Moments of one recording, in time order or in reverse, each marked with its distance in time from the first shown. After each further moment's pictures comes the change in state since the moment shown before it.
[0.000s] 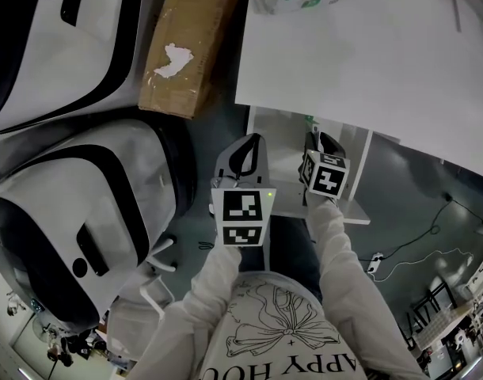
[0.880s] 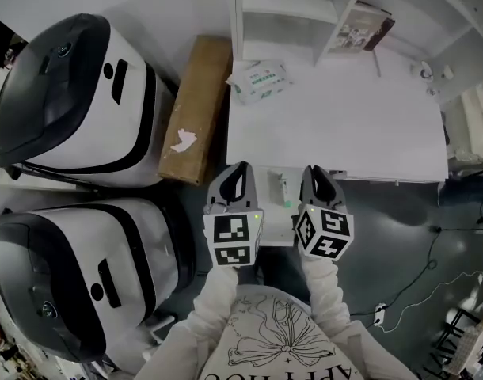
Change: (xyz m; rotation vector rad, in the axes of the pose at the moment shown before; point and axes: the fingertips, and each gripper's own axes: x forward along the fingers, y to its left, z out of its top) left arm -0.132 -0.040 0.144 0.075 -0.342 -0.029; right arm -0.282 0.032 0.153 0.034 -0.609 -0.014
